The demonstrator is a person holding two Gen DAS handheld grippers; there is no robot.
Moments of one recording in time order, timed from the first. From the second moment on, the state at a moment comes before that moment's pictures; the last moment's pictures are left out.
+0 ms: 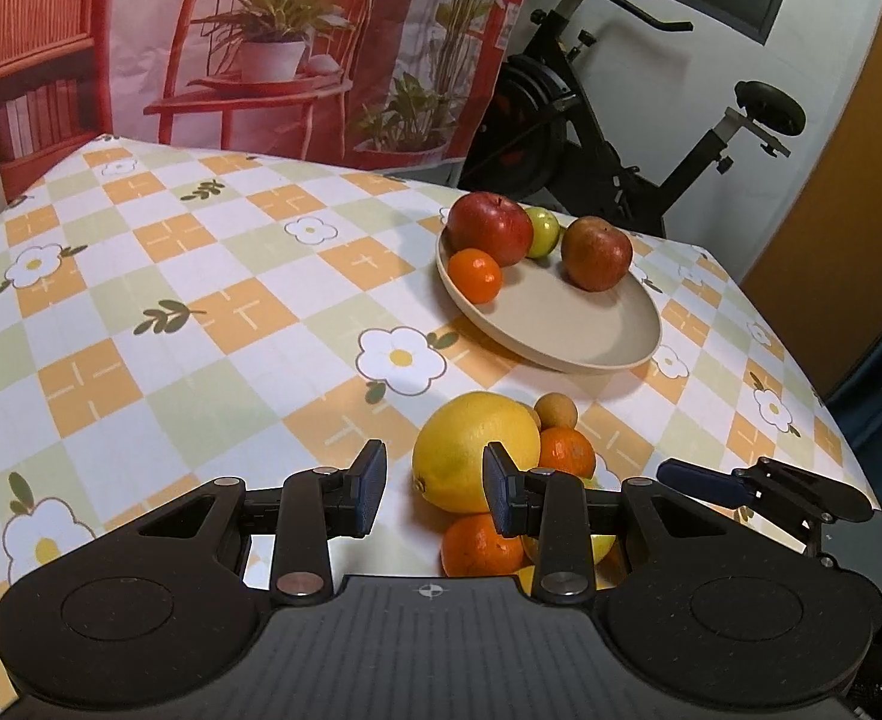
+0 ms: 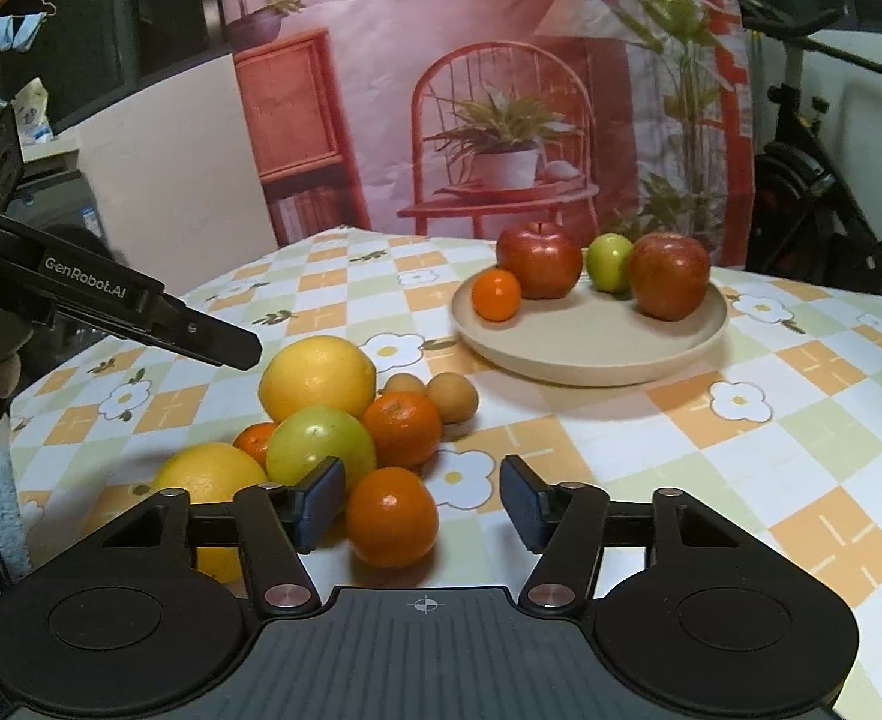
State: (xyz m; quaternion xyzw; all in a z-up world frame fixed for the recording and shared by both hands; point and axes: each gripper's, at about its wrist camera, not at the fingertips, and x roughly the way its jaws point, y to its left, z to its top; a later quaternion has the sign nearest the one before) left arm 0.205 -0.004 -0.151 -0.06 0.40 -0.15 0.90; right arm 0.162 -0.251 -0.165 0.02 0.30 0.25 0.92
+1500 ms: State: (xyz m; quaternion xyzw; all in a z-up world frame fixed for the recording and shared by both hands) left arm 0.219 0.005 -0.195 -0.19 0.49 -0.18 0.83; right arm 0.167 -0.257 -0.169 0.04 0.31 0.25 0.91
